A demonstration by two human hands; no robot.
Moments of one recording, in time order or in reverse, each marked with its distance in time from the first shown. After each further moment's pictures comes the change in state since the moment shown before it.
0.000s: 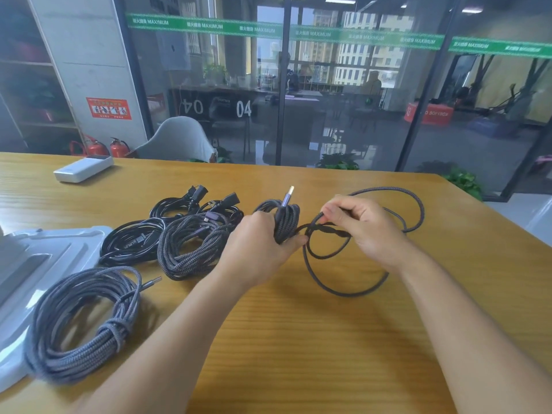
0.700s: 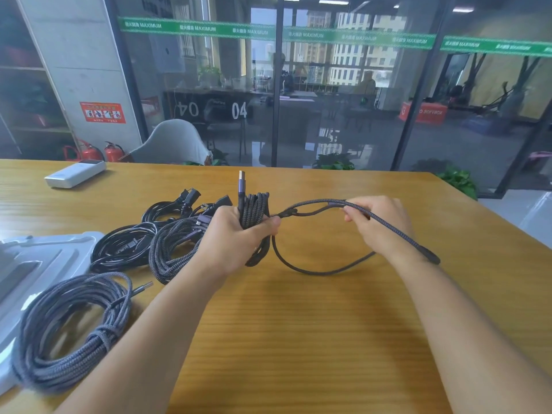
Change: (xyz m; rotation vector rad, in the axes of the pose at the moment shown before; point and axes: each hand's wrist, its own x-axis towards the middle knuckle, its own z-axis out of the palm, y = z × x) left_hand -0.002 0.001 -0.019 -0.502 0.055 -0.121; right_hand 0.005 0.037 -0.032 -0.579 0.395 0.172
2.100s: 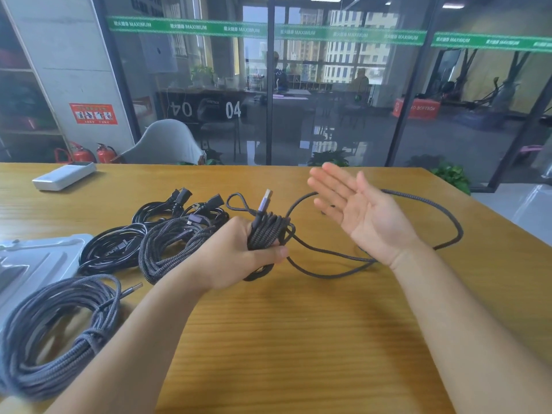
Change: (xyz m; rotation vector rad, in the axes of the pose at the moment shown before) left_hand -0.003 -0.001 0.000 0.230 -0.432 0.117; right_hand -0.010 -0.028 -0.011 1.418 -0.500 0.093
